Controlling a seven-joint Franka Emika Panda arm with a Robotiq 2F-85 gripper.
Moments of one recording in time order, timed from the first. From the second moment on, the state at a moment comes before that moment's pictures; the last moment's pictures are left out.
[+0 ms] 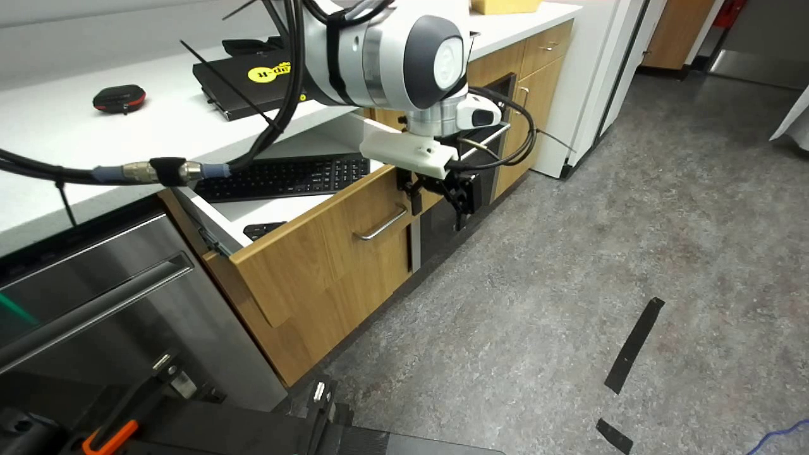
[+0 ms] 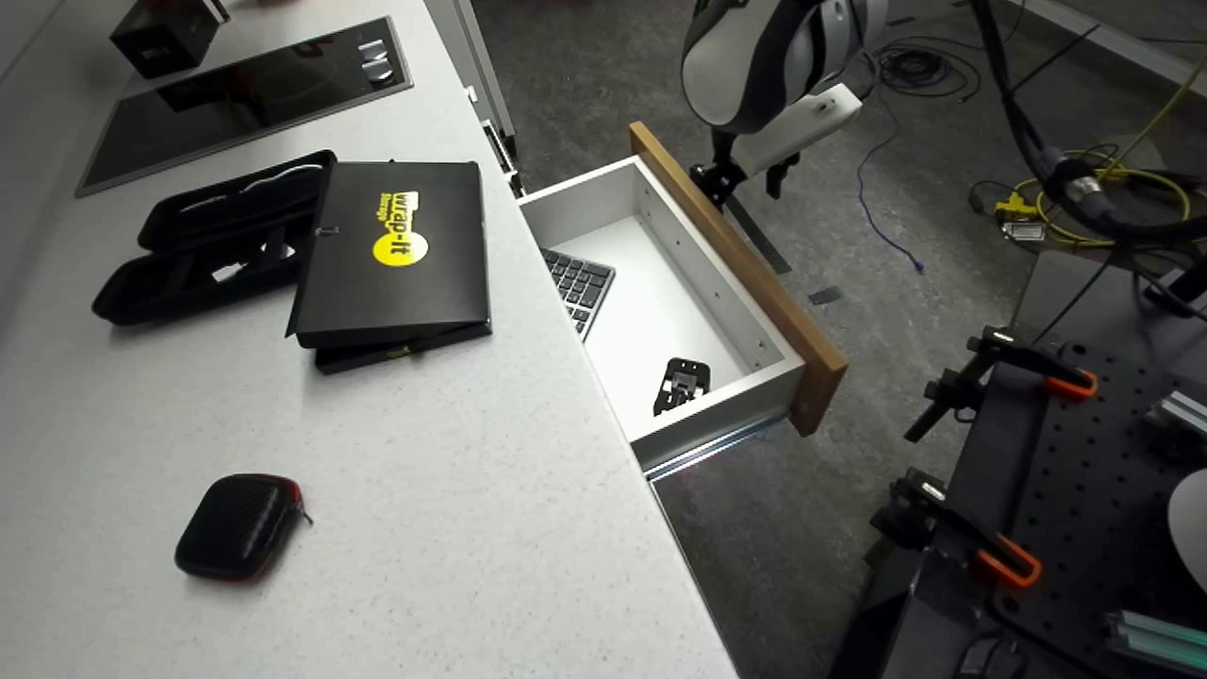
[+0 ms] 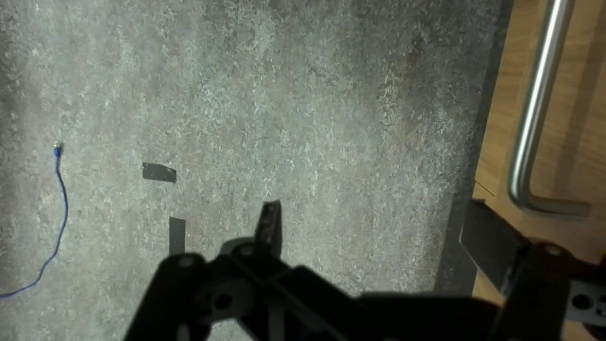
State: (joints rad) arm -0.14 0.59 -0.17 -2.08 0.01 2.63 0.18
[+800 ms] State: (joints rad) arm -0.17 0.66 0.06 -1.87 0.16 2.47 0.05
